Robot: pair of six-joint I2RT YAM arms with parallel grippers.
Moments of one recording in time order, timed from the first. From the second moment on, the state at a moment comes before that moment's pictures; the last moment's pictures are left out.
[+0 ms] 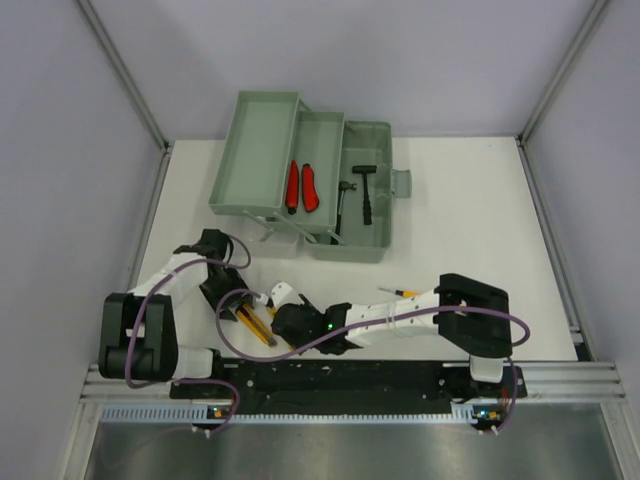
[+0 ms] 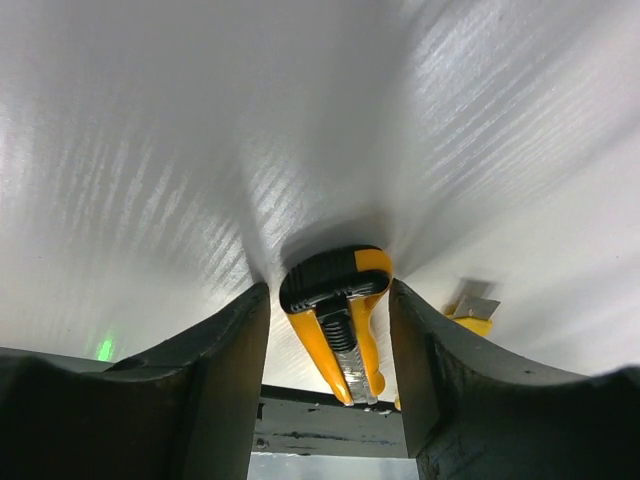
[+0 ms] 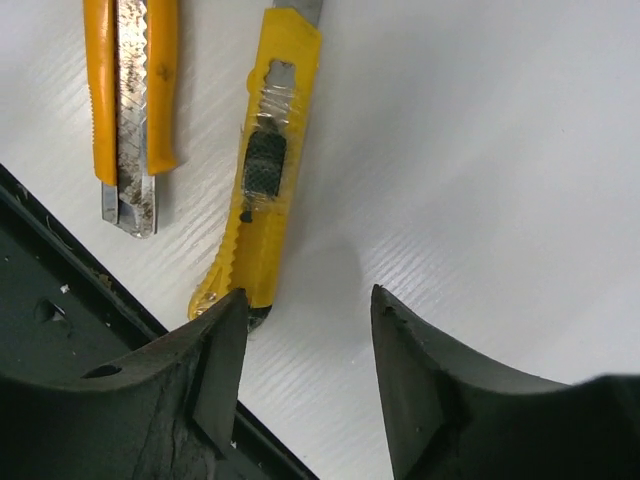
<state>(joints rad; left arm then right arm) -0.06 1.37 0.67 -0.79 0.10 -0.70 1.42 1.85 1.16 -0.26 0.41 0.42</state>
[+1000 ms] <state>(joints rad) 0.09 1.35 0.70 -0.75 0.12 -0.65 1.37 2.00 1.28 -0.18 0.36 0.40</state>
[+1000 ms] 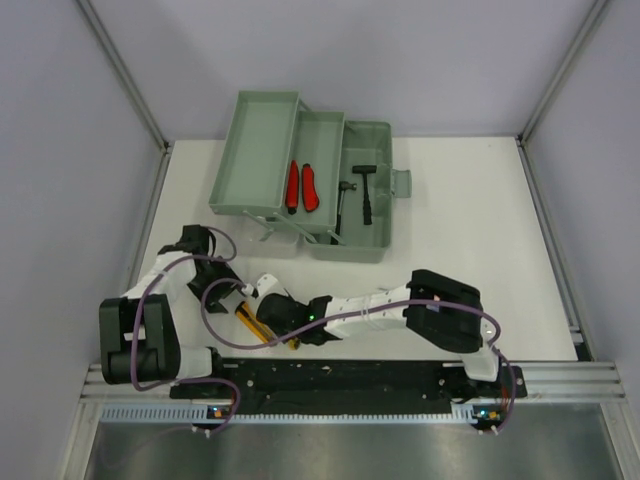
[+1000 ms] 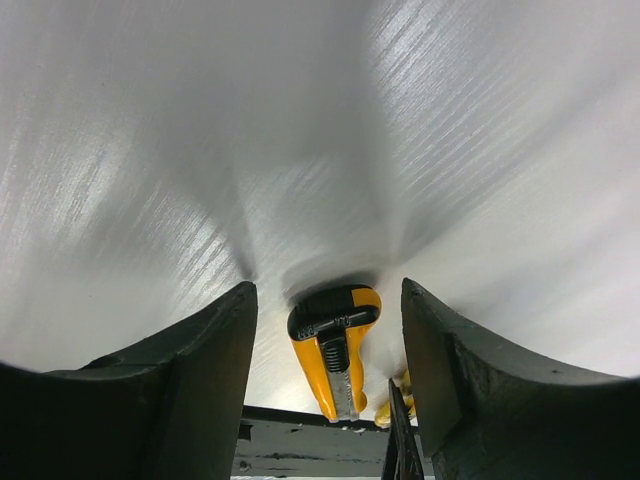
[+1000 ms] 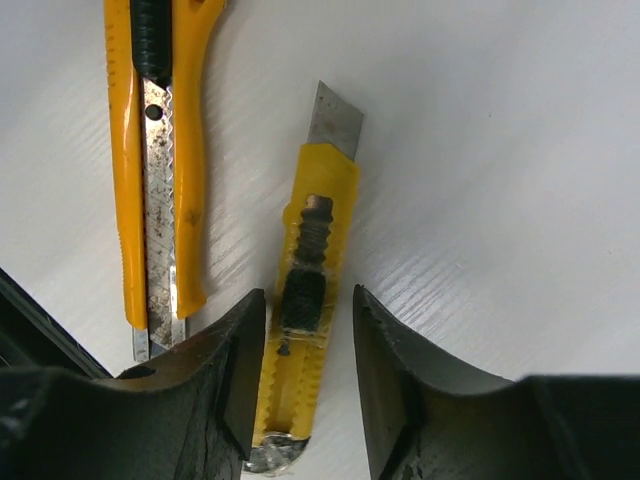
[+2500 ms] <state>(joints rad) 0.10 1.09 0.99 -0.88 0.09 -0.56 1.00 1.61 1.56 -0.35 0.49 0.28</state>
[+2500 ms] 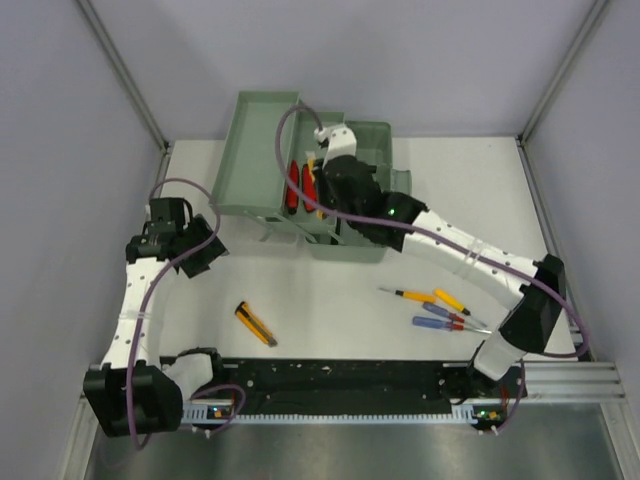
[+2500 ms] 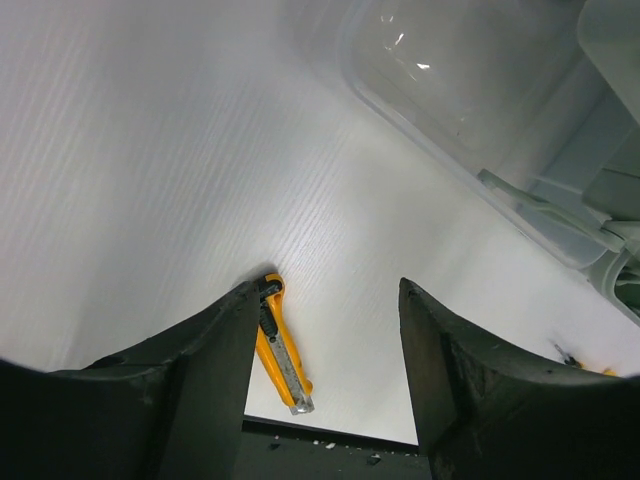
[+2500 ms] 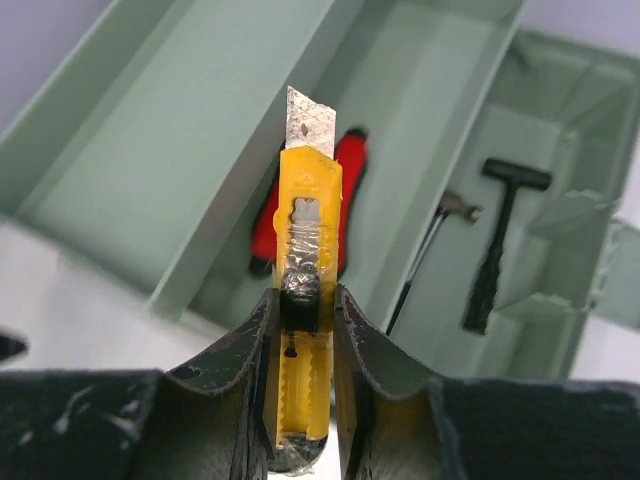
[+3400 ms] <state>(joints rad) 0.10 1.06 0.89 -0.90 0.17 -0.54 0.69 2.25 2.10 -0.21 0.34 0.20</state>
